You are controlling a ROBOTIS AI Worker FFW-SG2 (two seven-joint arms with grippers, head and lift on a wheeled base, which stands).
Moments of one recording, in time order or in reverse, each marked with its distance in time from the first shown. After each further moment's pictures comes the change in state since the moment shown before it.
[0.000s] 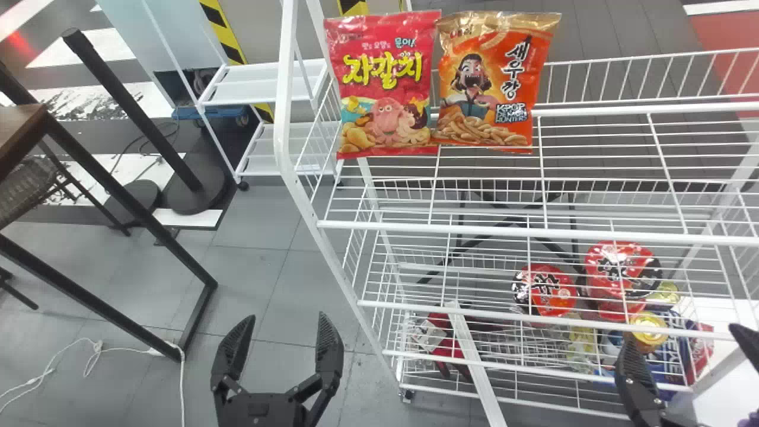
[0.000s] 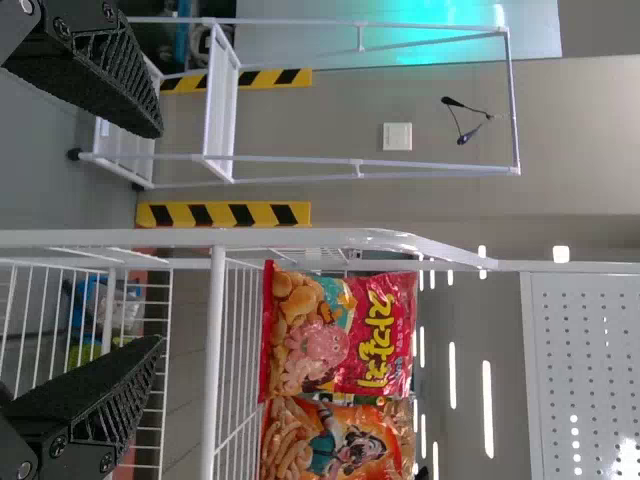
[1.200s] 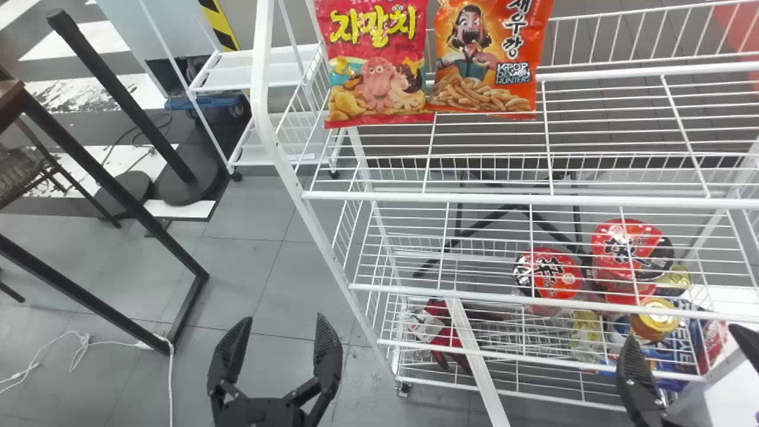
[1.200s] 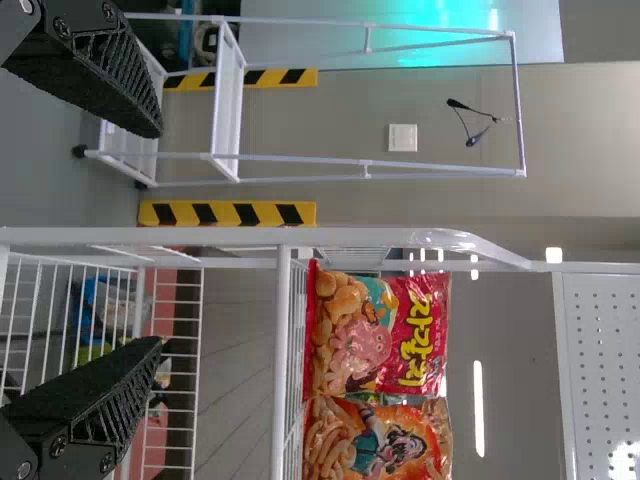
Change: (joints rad) left arm 0.014 -0.003 -0.005 0.001 -0.002 -0.040 0.008; right arm 0.000 -0.008 0.000 0.003 -0.003 -0.004 0.001
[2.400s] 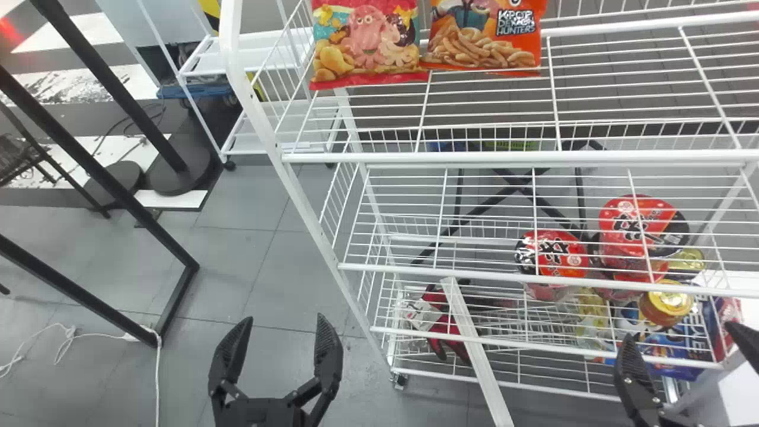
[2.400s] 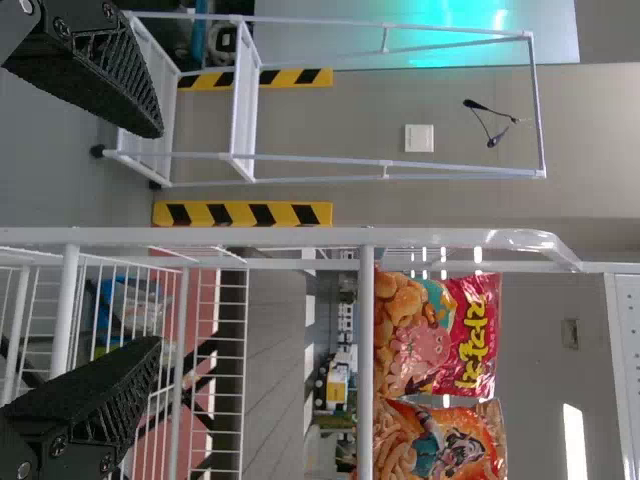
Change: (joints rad) left arm -0.004 -0.001 -0.001 0.006 -0.002 -0.003 0.002; right arm -0.013 -0.006 0.002 0.009 0.002 0.003 0.005
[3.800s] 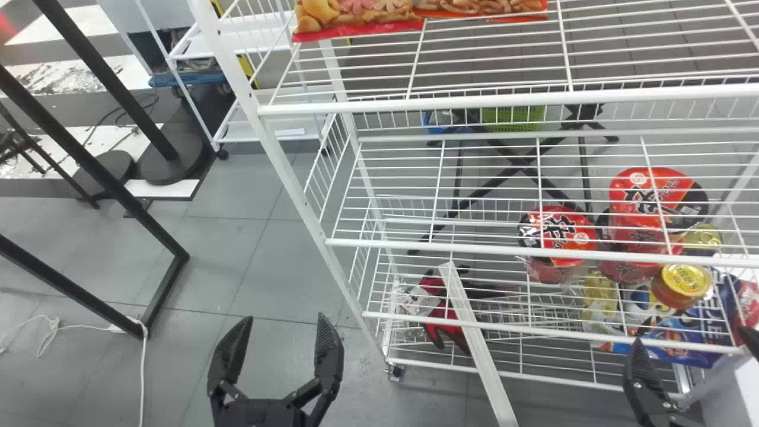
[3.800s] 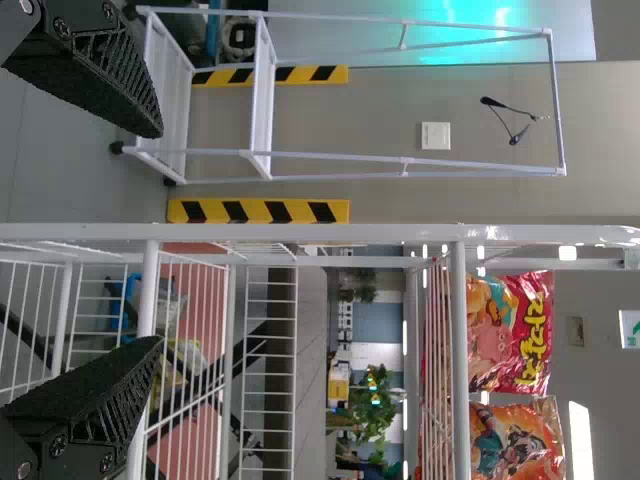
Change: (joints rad) left arm 0.014 0.000 -0.003 -0.017 -0.003 0.000 -0.003; right arm 0.036 0.000 -0.020 -0.055 0.003 0.046 0.001
